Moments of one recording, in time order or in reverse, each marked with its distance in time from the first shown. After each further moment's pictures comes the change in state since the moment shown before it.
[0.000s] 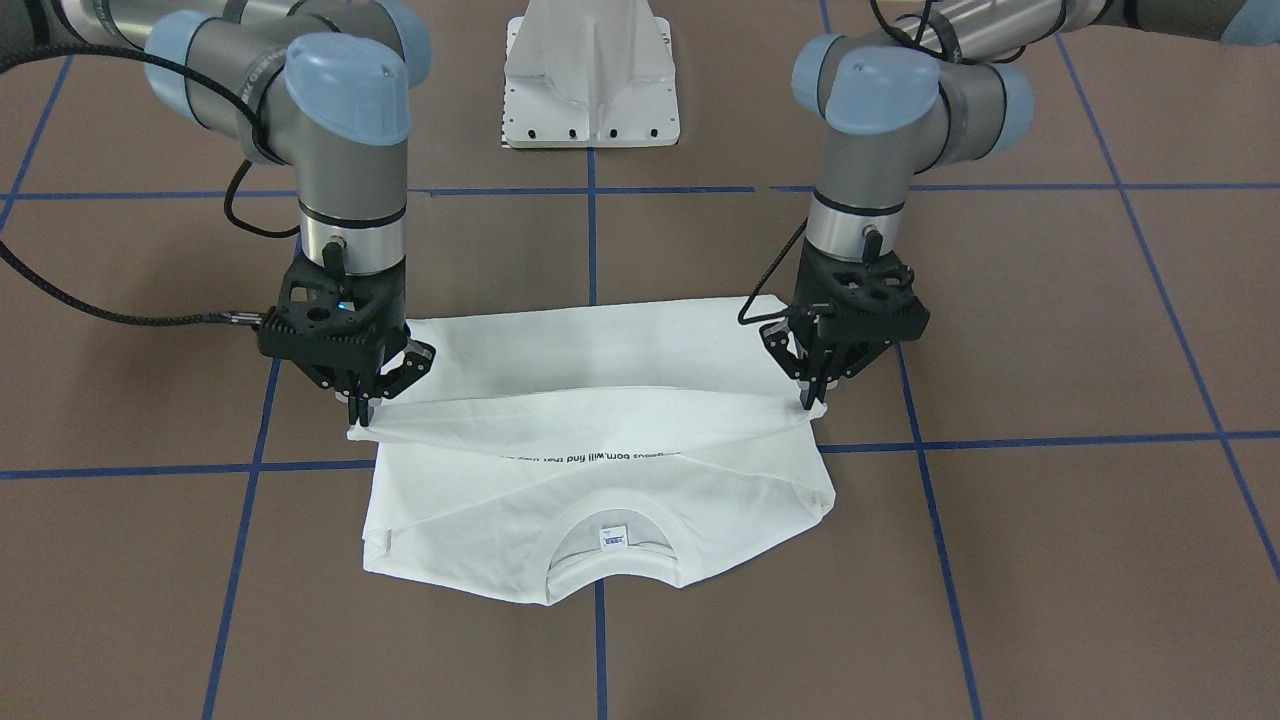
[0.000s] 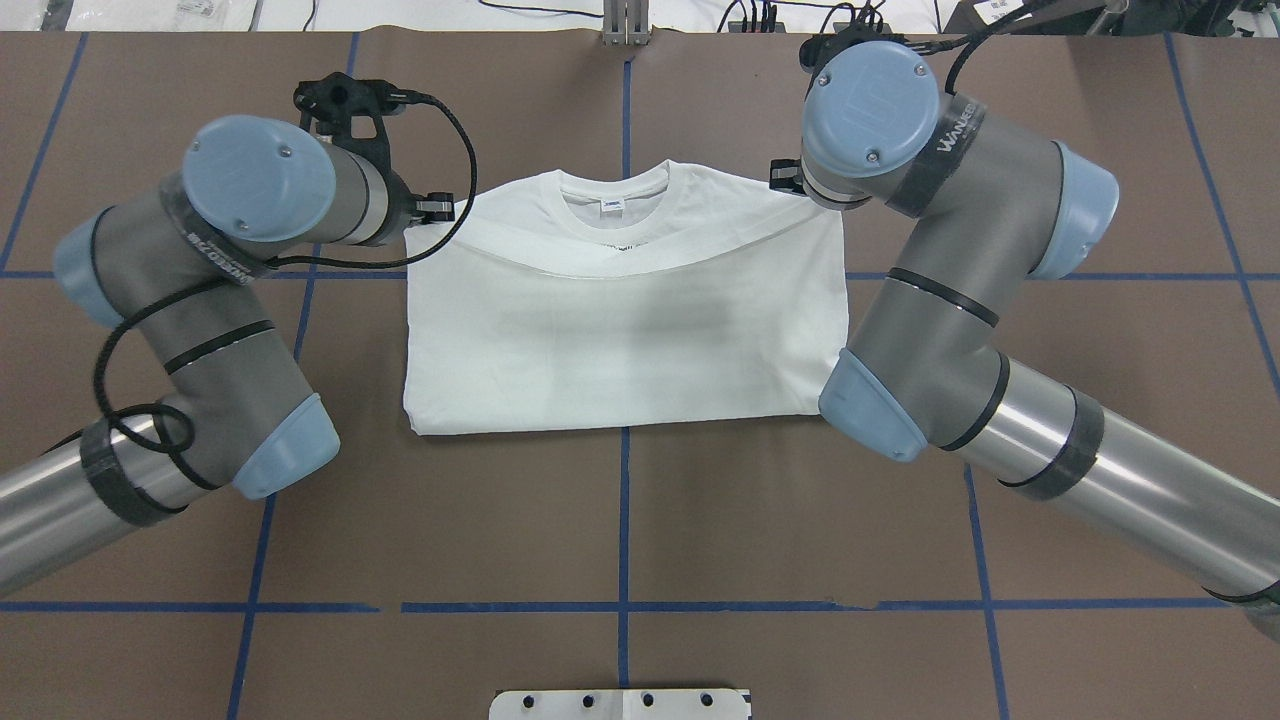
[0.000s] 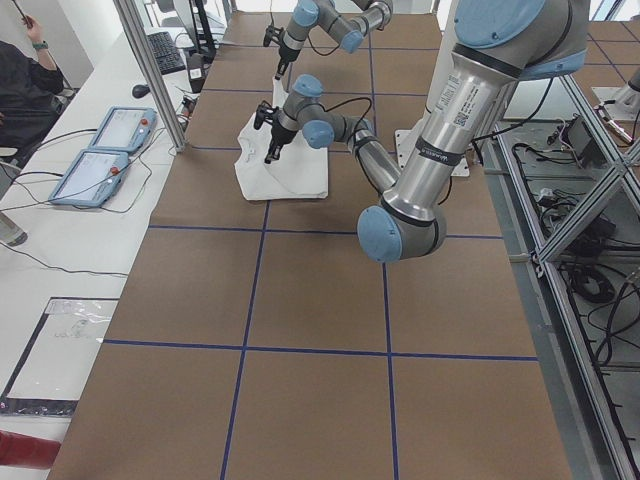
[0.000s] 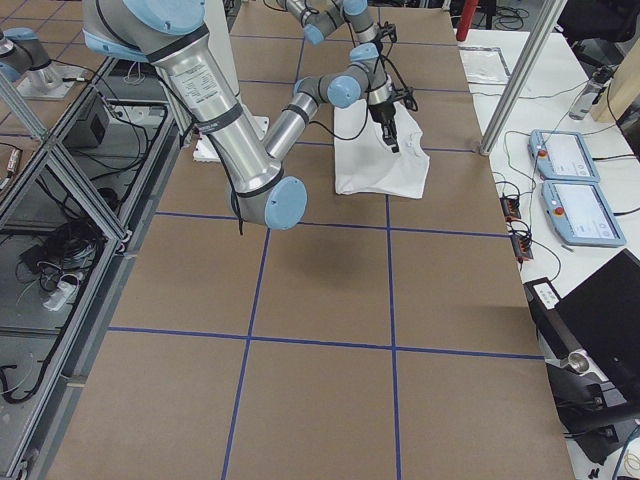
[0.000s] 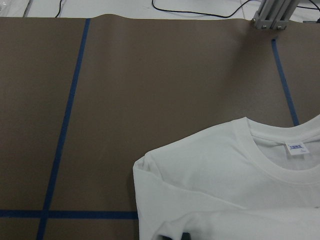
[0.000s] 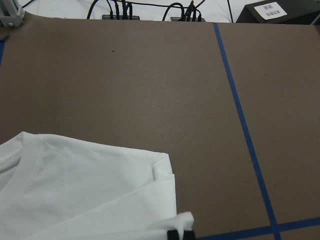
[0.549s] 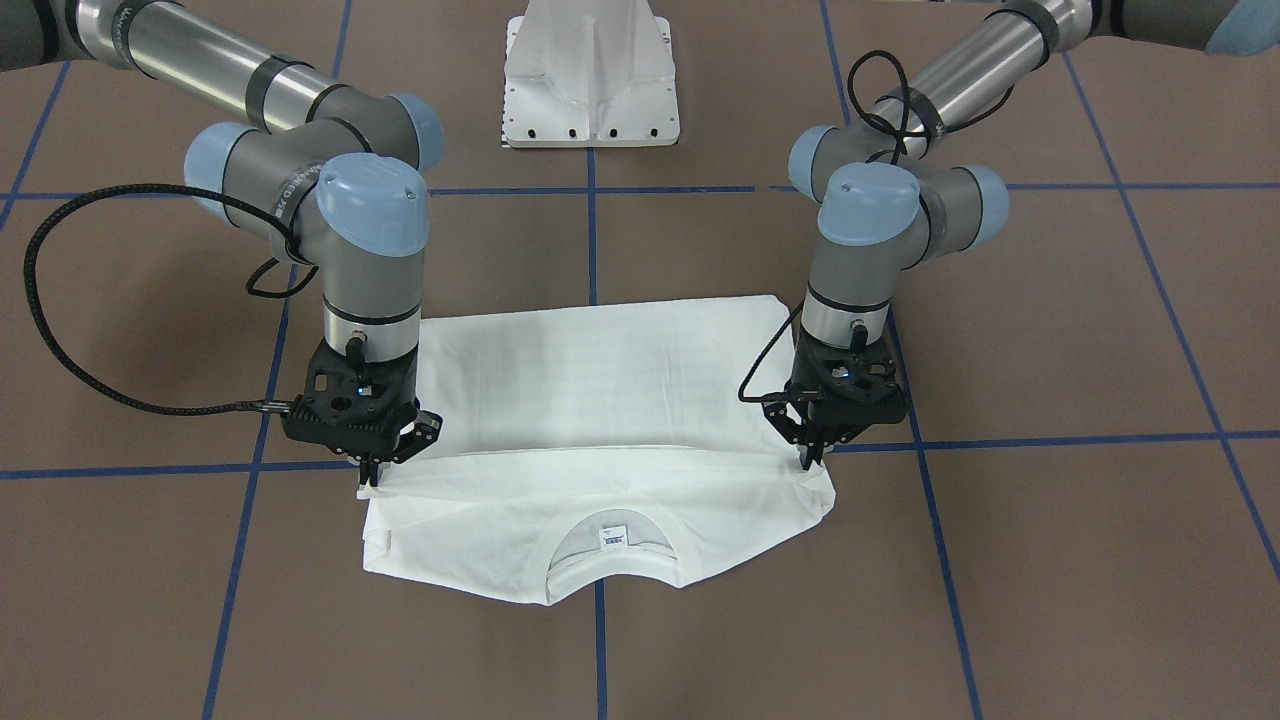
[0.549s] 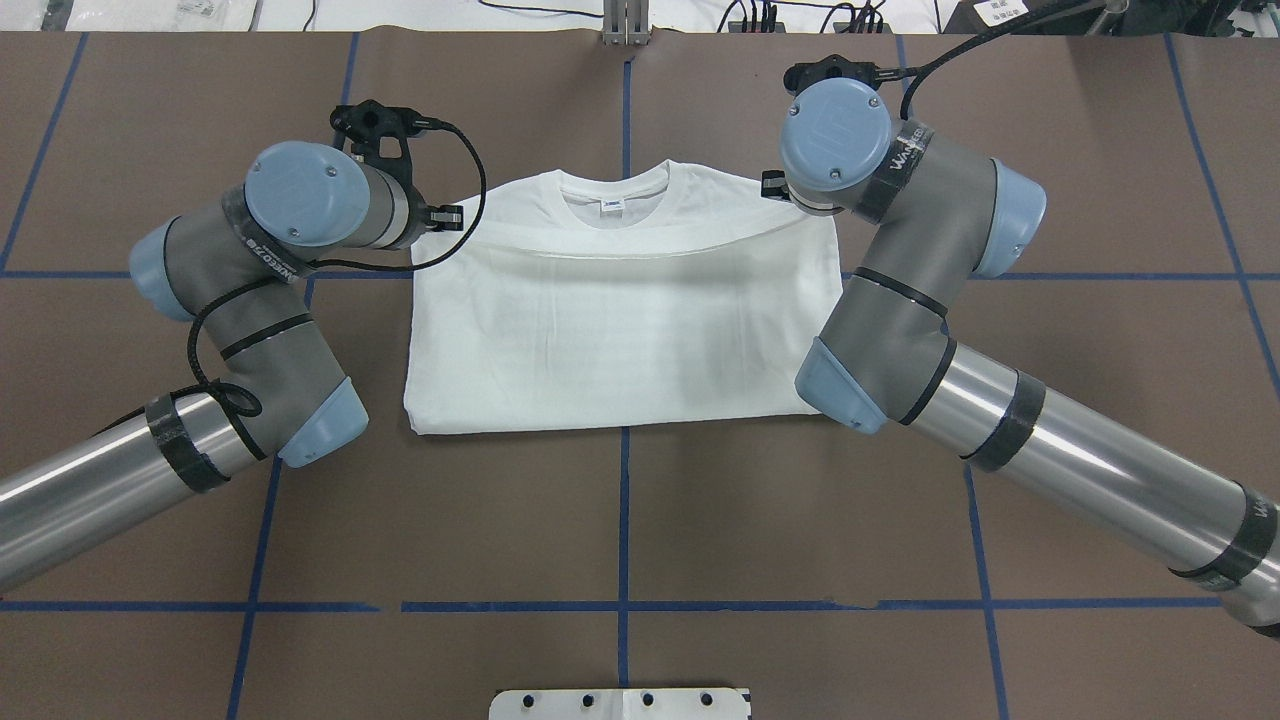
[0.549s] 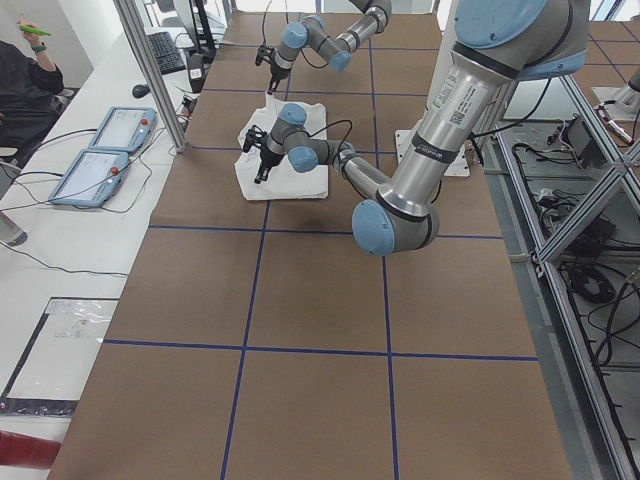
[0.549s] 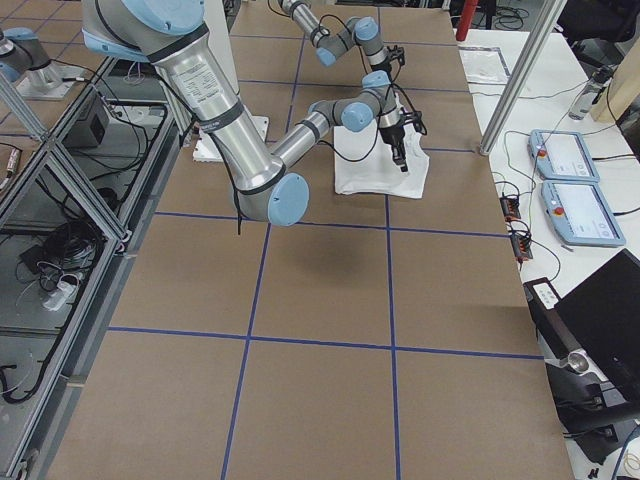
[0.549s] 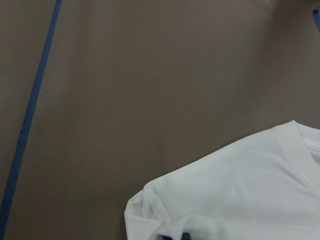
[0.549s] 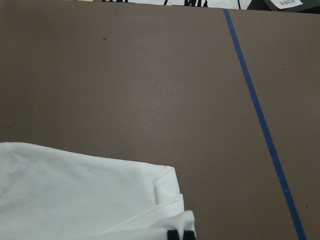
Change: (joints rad) left arm 0.001 -0.030 0.201 -0.158 0.001 0.045; right arm -0.005 0.027 -0.195 0.150 -0.013 0.001
